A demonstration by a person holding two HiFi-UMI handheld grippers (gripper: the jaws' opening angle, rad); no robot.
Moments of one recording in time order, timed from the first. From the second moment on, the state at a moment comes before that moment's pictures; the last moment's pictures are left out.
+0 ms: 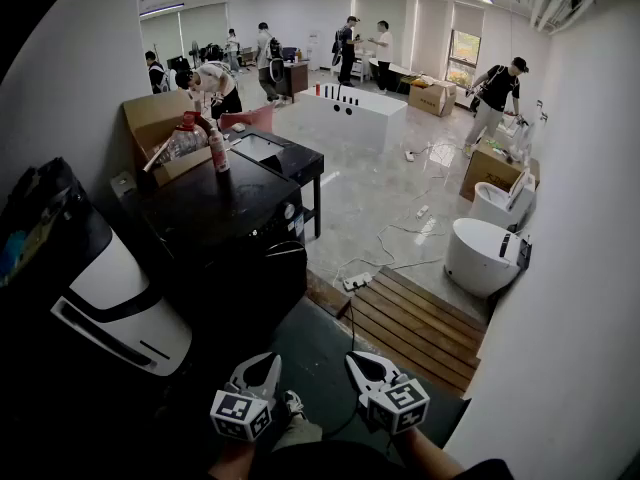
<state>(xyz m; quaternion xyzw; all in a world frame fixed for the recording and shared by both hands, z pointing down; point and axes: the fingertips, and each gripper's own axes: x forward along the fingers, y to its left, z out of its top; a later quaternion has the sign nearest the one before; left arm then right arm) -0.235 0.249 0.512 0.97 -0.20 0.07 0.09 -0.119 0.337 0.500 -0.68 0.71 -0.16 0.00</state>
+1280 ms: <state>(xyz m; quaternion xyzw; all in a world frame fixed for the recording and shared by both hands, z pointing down) -0.123 0.014 0.506 0.98 -0.13 0.06 0.13 -0.018 0.093 0.488 -0.70 0.69 -0.17 0.05</state>
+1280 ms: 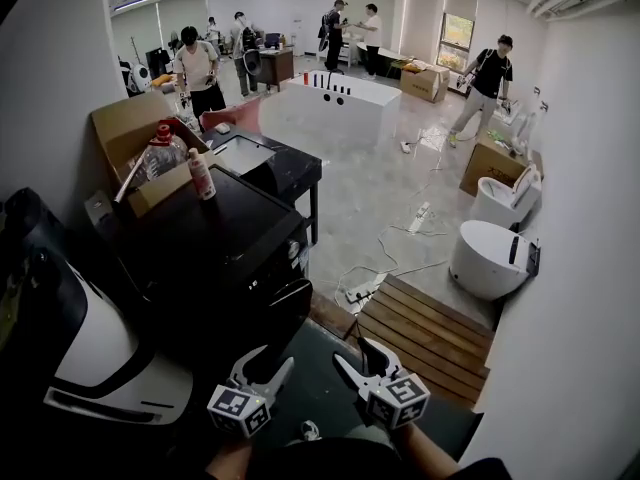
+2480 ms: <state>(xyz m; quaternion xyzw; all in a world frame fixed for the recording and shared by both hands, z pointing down) 0.012 0.020 0.534 0.88 -0.44 0.03 0.18 0.175 0.021 0.517 -0.48 0.86 -0.18 -0.06</state>
